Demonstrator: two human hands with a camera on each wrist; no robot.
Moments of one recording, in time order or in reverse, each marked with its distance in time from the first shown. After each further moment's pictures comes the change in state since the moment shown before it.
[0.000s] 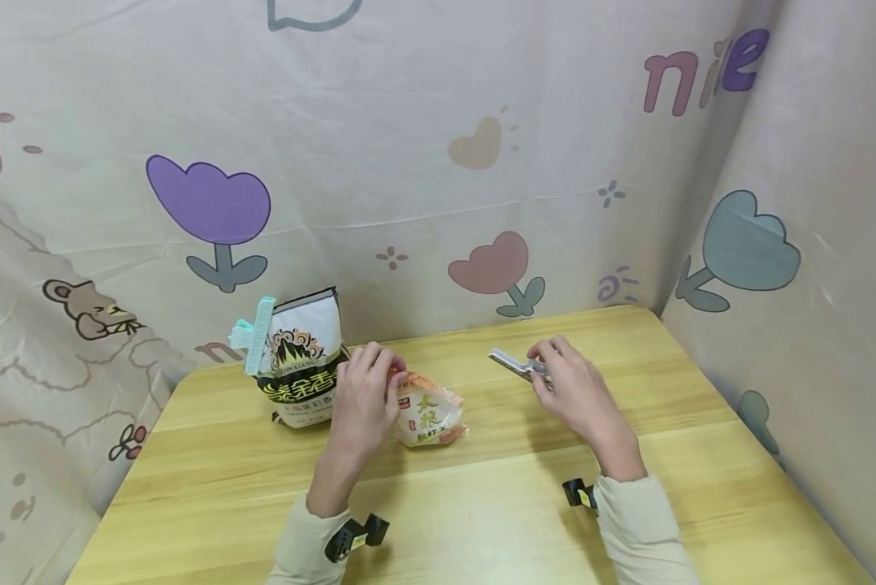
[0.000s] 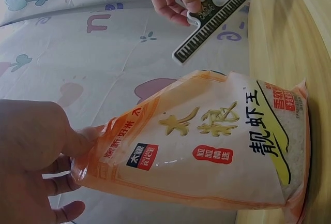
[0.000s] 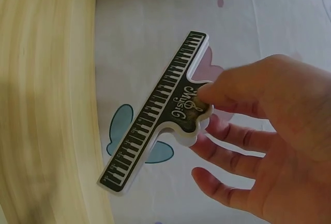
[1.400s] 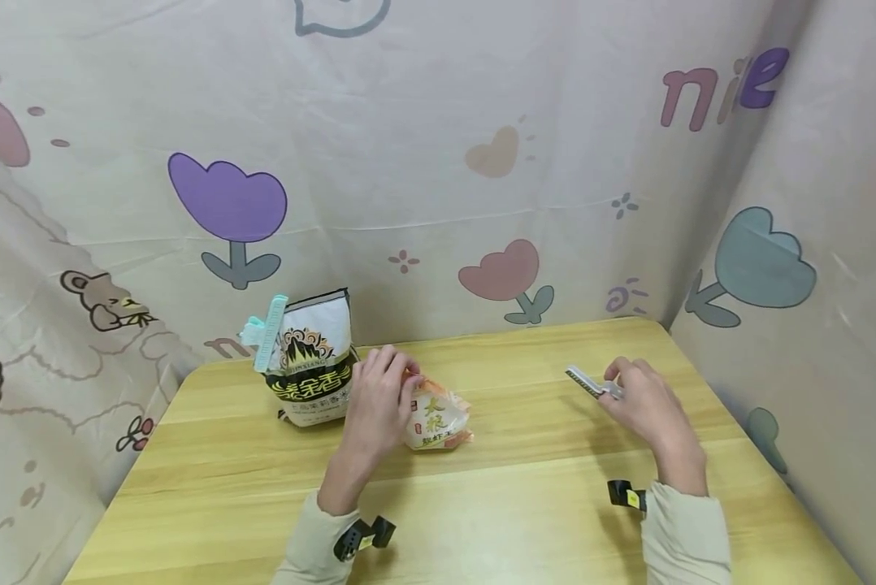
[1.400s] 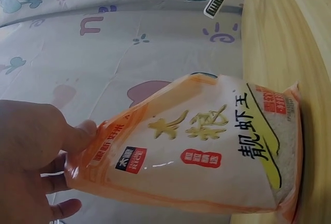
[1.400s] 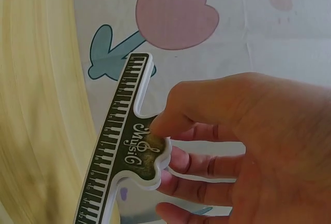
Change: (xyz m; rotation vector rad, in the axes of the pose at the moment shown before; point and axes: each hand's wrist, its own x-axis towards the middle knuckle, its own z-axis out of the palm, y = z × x) left_hand 0.000 0.000 0.007 0.016 -0.012 0.011; right_hand -0.021 0.056 -0.044 -0.068 -0.191 0.299
